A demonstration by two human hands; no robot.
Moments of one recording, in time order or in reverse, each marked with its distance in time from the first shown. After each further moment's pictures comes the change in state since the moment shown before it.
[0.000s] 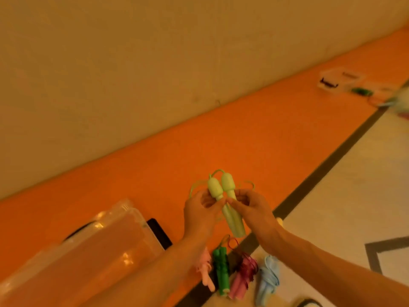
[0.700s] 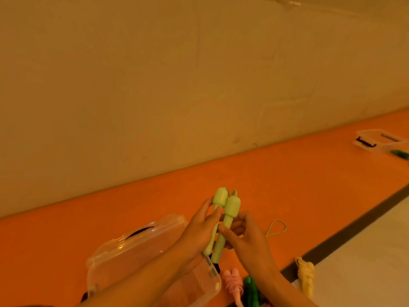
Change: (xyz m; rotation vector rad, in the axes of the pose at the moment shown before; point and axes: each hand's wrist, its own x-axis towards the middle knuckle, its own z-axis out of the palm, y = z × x) left_hand -0.100 0.145 -0.151 -0.116 -0.172 -0.079; right_hand -0.143 -0.143 0.116 -0.030 -0.126 -0.223
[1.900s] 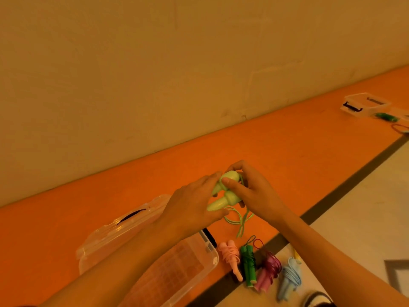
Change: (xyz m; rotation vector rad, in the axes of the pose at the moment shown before) left_hand 0.016 0.016 -0.019 1.175 -0.125 0.415; right_hand 0.055 -0.009 -0.035 -0.157 -0.194 -0.295
